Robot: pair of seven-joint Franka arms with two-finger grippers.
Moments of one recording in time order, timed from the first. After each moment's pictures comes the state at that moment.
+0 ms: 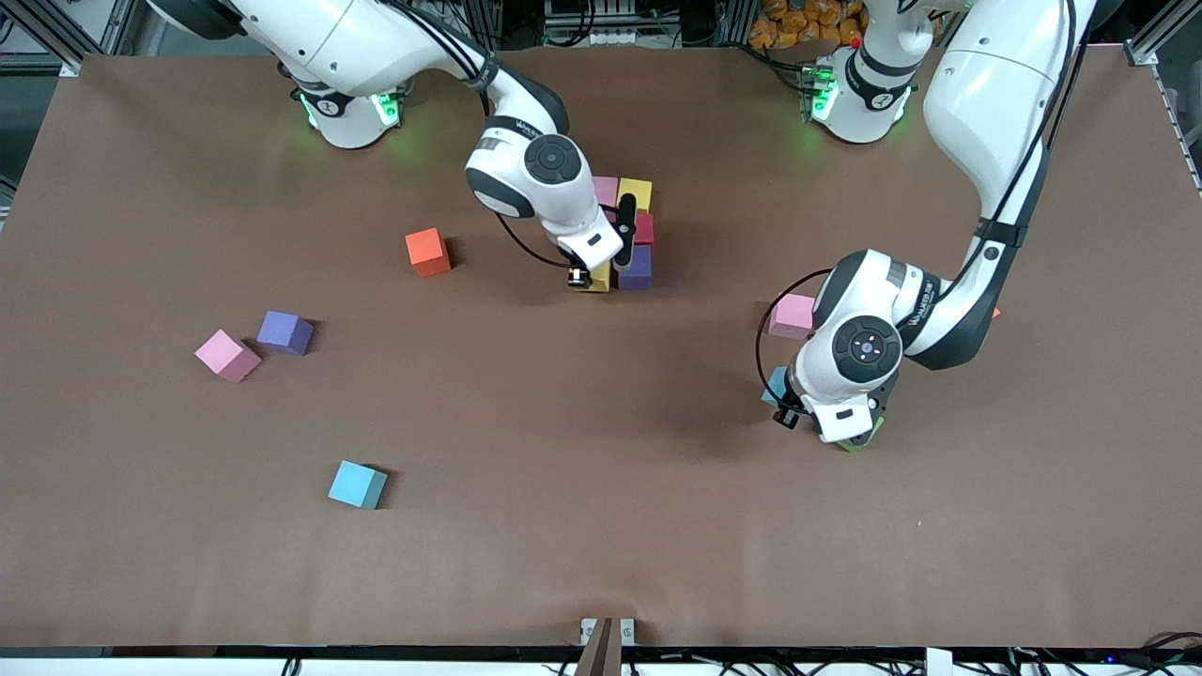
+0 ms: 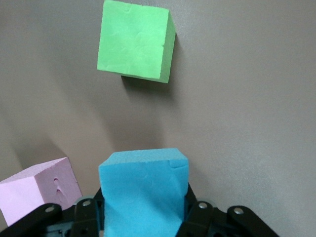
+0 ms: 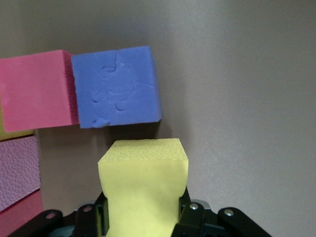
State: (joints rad) left arm -0.13 0.63 -0.28 -1.60 0.20 2.08 -1.54; right arm 0.26 0.60 0.65 -1.94 -0.41 2.42 -0.33
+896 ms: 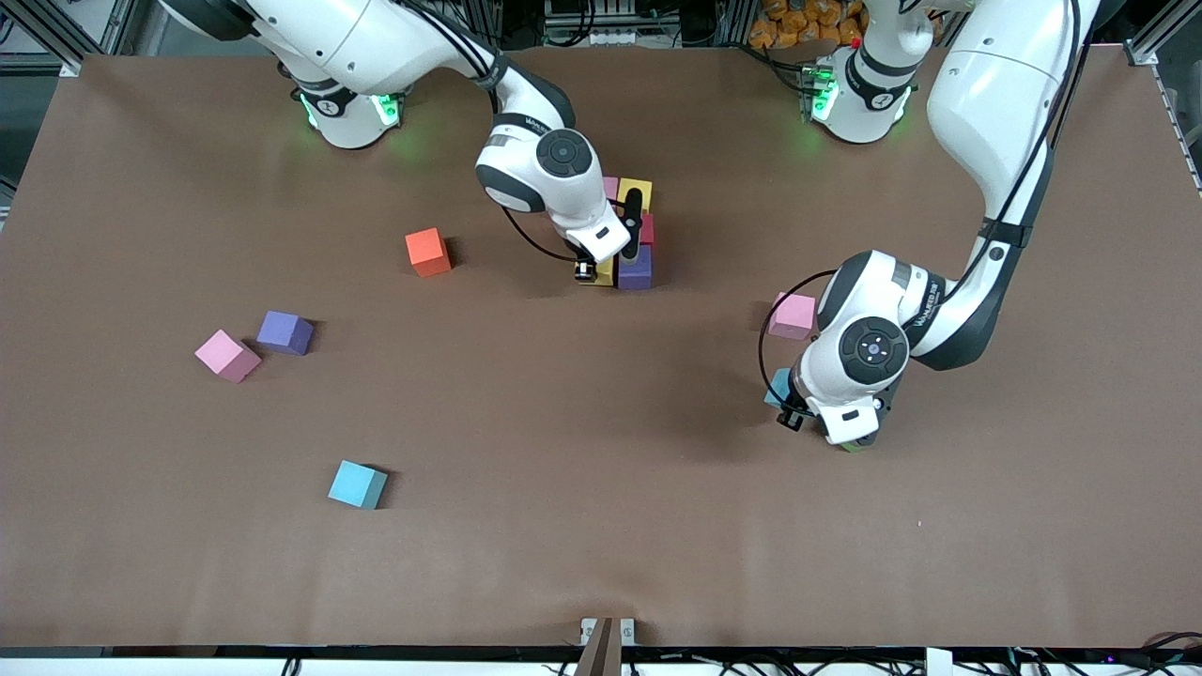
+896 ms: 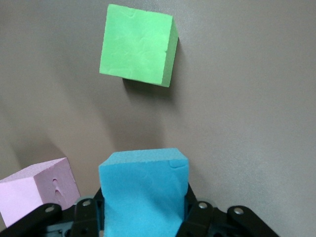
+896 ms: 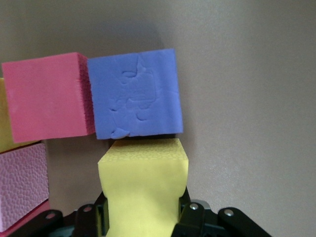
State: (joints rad) left arm -0.12 0.63 -0.29 -1.60 0.20 2.09 -1.56; right arm 0.32 0.61 0.62 -1.95 -0.42 2.44 -0.30
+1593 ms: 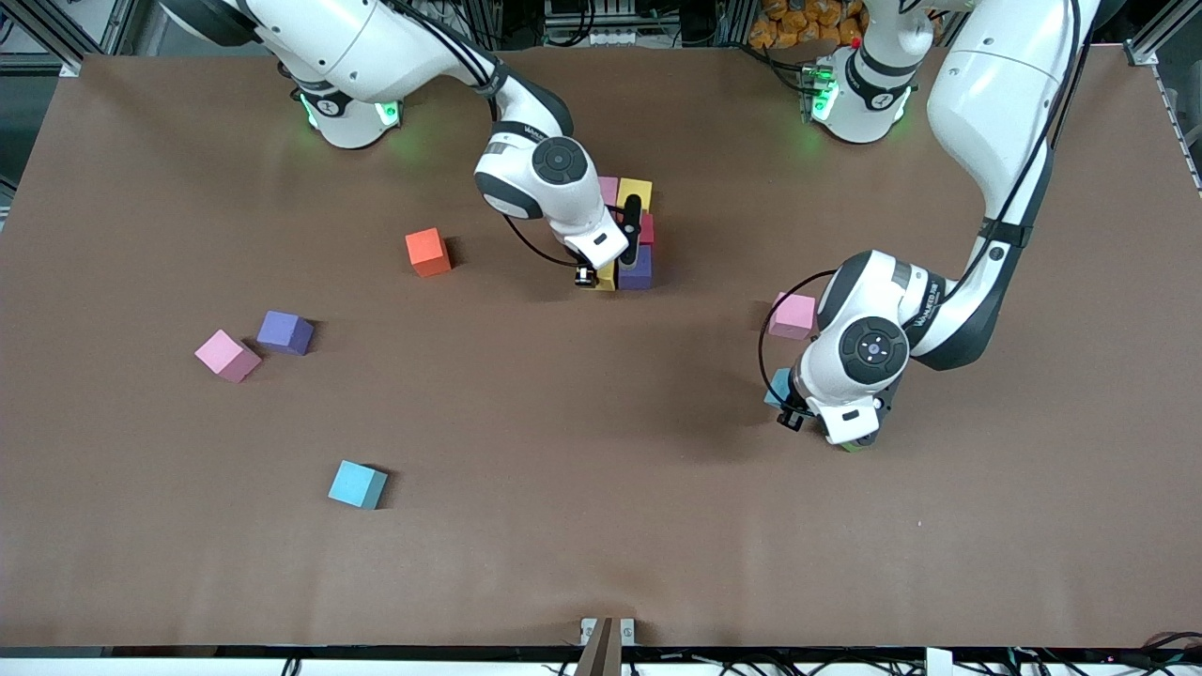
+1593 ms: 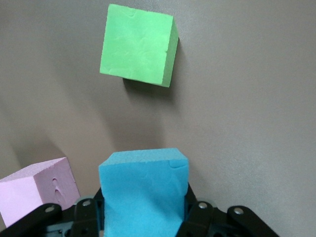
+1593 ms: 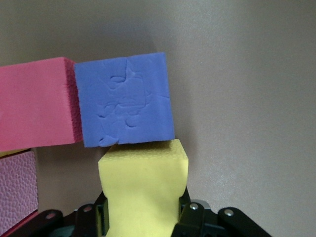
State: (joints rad) left arm -0.12 0.63 -0.29 -1.60 0.20 2.09 -1.56; right arm 0.33 0.63 0.60 -1.95 -0.42 2.49 -0.30
